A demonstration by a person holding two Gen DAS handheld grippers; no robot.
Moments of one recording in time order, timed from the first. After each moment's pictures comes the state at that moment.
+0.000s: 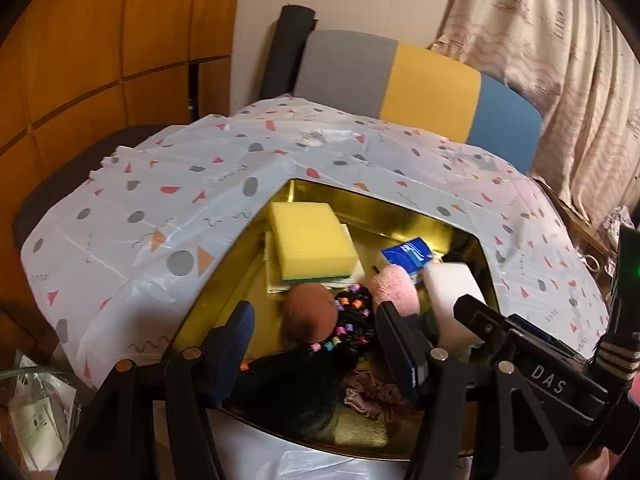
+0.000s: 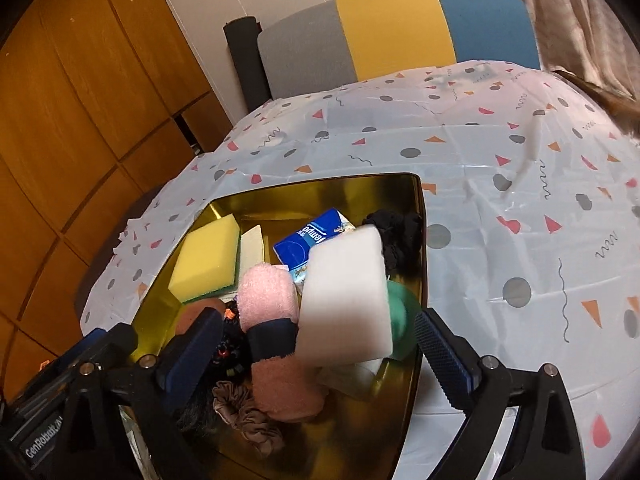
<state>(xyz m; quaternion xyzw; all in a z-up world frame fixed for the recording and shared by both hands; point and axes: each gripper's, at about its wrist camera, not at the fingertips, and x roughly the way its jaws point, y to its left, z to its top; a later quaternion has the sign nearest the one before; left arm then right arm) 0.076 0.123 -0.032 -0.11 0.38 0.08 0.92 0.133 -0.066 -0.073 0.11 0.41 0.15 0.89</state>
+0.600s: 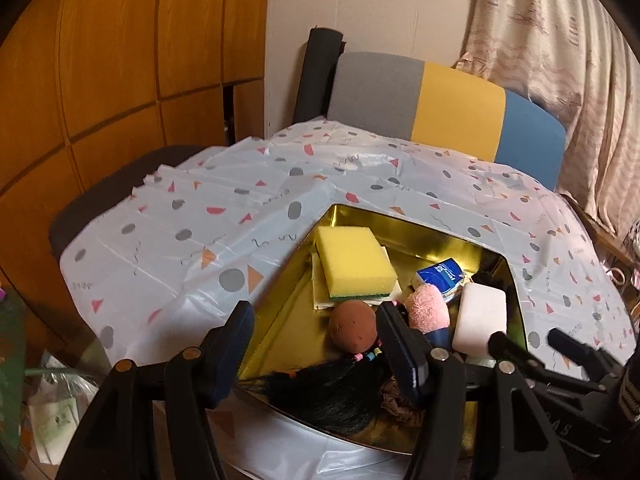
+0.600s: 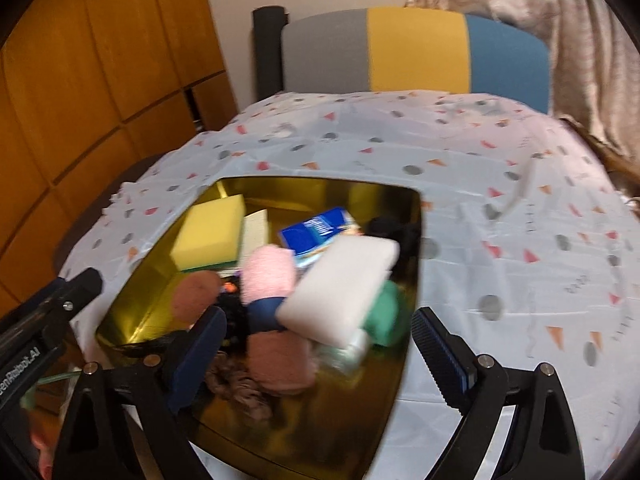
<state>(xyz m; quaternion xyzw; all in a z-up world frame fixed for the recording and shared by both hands) 0.054 0.131 -0.012 -0.08 0.35 0.14 0.92 0.106 -0.054 -0.050 0.01 0.40 0.13 0.91</state>
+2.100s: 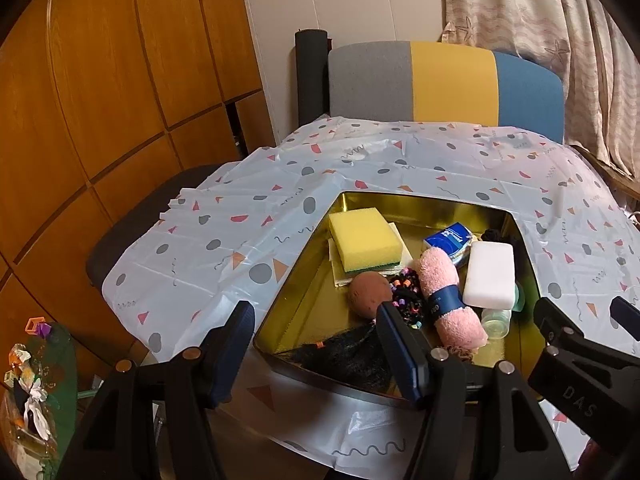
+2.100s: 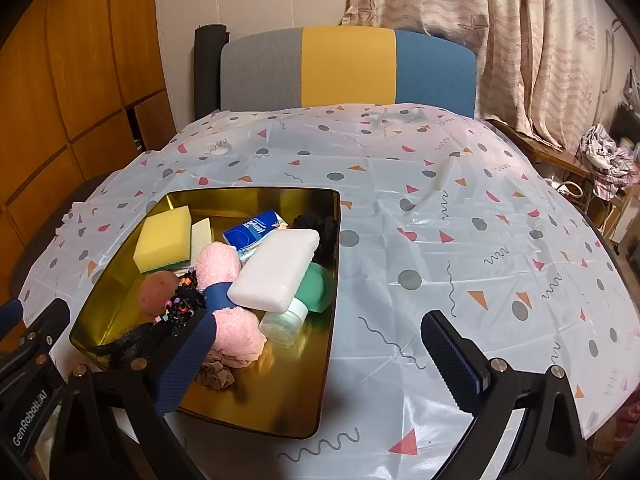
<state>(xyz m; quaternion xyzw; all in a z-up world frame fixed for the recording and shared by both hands) 0.028 0.100 -0.003 0.02 0.37 0.17 0.91 0.056 -0.069 -0.029 0.00 0.38 0.01 0.92</state>
